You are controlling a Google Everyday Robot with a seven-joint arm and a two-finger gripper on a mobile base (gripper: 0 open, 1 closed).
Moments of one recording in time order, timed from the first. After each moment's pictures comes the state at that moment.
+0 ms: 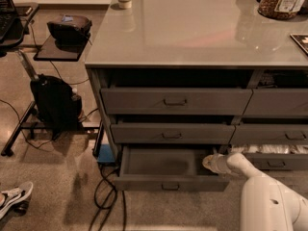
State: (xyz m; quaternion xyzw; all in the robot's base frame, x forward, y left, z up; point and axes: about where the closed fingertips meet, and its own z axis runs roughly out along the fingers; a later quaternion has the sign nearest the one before) arm 0.701 -0.314 0.191 -0.58 0.75 -0.02 0.32
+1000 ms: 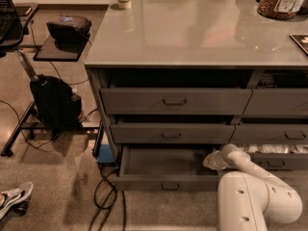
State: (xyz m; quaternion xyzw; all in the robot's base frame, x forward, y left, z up) arm 0.715 -0.323 0.163 -0.58 0.78 0.00 0.24
